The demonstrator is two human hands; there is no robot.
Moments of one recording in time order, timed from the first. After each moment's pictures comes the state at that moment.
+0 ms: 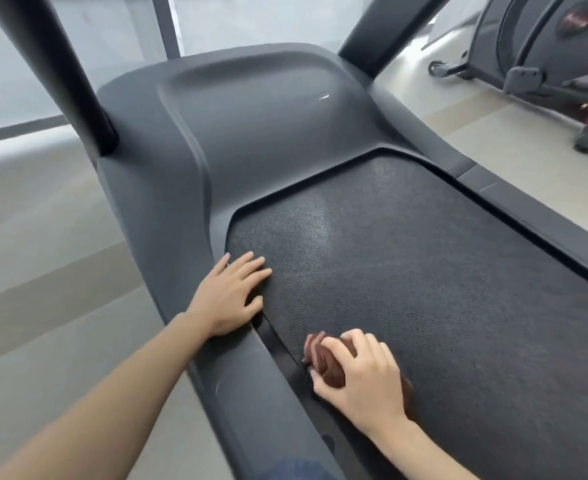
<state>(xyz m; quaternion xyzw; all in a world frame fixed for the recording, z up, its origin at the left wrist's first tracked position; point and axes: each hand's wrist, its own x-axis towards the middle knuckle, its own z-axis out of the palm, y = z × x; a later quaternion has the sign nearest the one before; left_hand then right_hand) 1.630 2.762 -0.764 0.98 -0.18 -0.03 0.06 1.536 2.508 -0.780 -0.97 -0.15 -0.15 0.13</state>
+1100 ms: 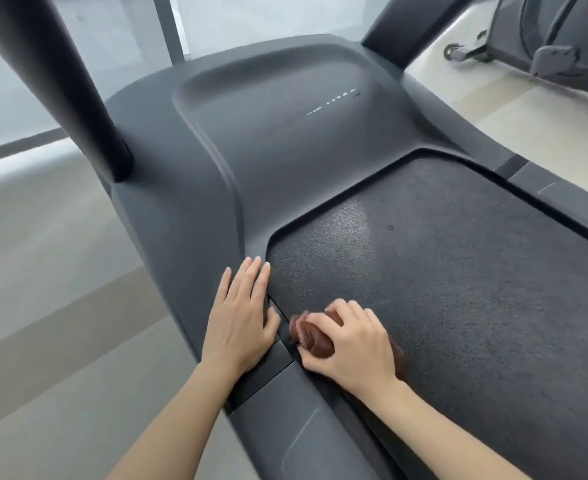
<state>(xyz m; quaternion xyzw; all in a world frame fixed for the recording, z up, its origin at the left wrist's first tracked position) 1.652 2.800 -0.766 0.98 -0.08 0.08 0.14 1.636 2.612 -0.783 -0.95 -0.20 -0.17 0.15</state>
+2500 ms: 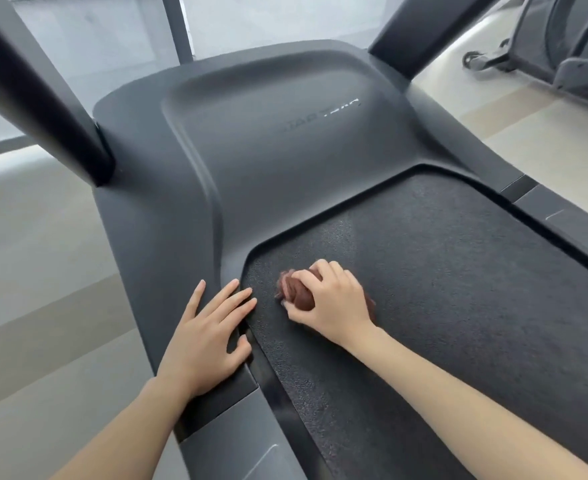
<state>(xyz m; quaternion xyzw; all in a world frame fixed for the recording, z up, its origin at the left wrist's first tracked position) 1.654 2.804 -0.764 0.98 -0.14 0.05 0.11 1.734 2.596 -0.775 -0.95 -0.24 -0.14 0.14</state>
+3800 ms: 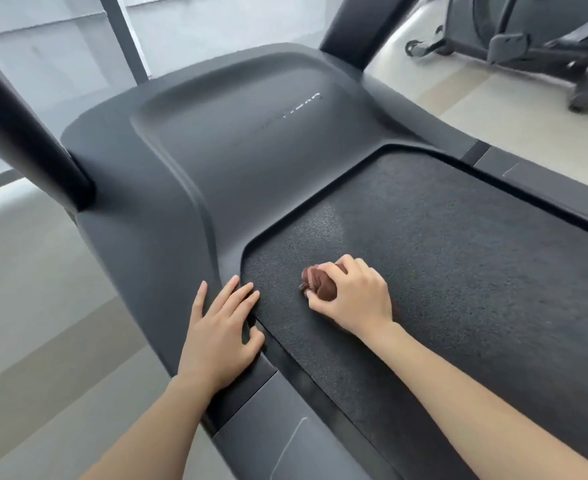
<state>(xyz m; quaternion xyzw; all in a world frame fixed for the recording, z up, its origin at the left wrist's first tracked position) 1.654 2.807 -0.772 0.98 -0.15 0.06 0.09 1.698 2.582 -0.775 -0.98 -0.08 -0.16 0.12</state>
